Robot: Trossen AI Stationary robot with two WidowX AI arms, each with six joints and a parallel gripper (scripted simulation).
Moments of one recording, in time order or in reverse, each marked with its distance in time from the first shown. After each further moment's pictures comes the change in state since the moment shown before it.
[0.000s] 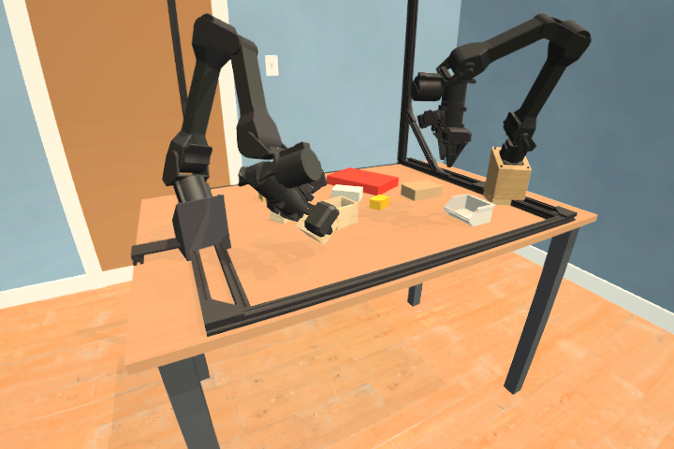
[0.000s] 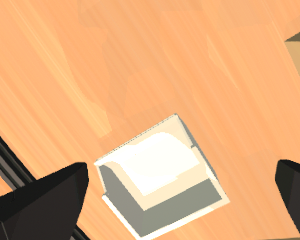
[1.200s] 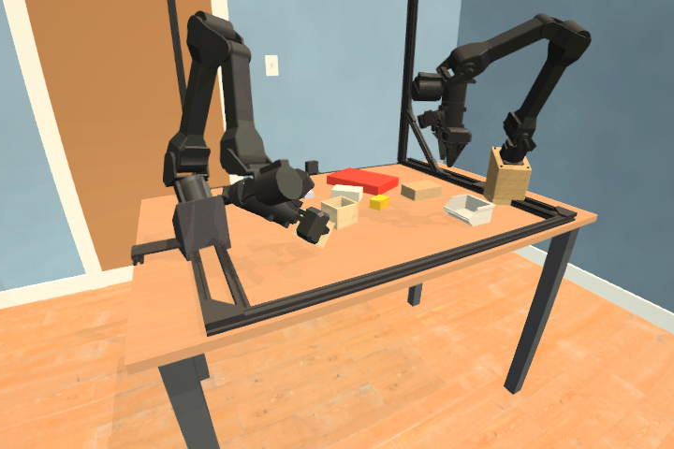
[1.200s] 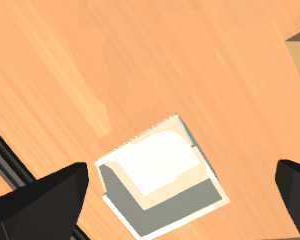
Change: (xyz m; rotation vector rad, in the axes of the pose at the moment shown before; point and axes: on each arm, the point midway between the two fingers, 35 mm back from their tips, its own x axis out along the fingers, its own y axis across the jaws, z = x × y) left arm 0.000 0.000 0.000 -0.001 0.001 0.000; right arm -0.009 0.002 -0.009 0.012 -0.215 0.003
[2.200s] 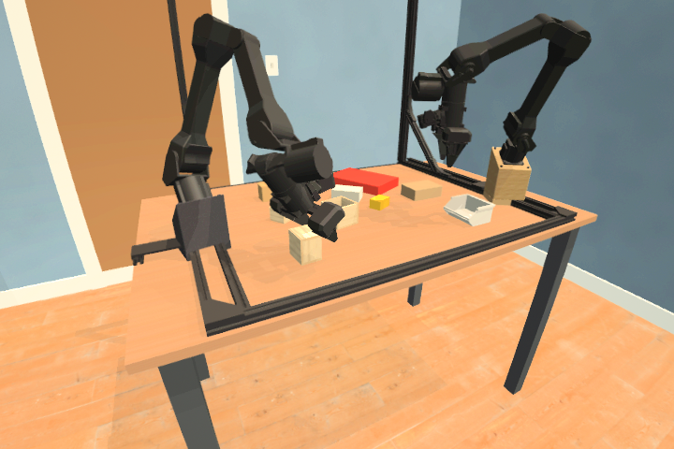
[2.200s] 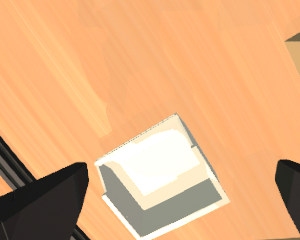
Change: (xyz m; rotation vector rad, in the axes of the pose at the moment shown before) left arm 0.000 0.000 0.000 0.001 -0.001 0.000; right arm 0.001 -0.023 0.003 -0.003 0.380 -0.028
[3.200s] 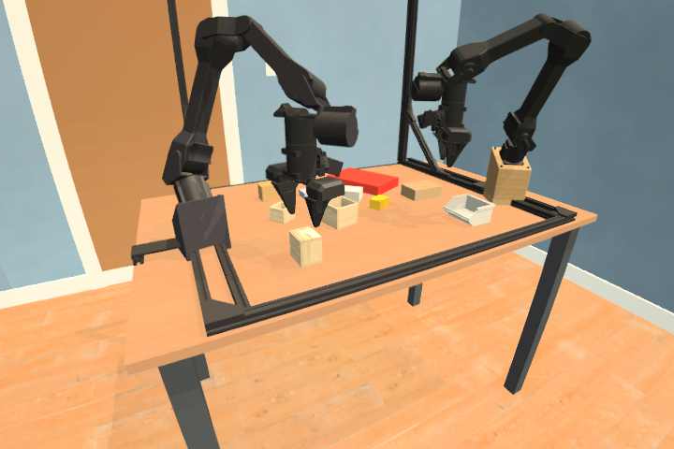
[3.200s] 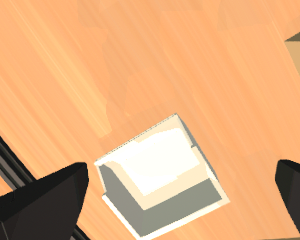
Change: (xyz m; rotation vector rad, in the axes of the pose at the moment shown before) left arm 0.000 0.000 0.000 0.001 0.000 0.000; right arm -0.053 0.006 0.006 -0.009 0.579 0.031
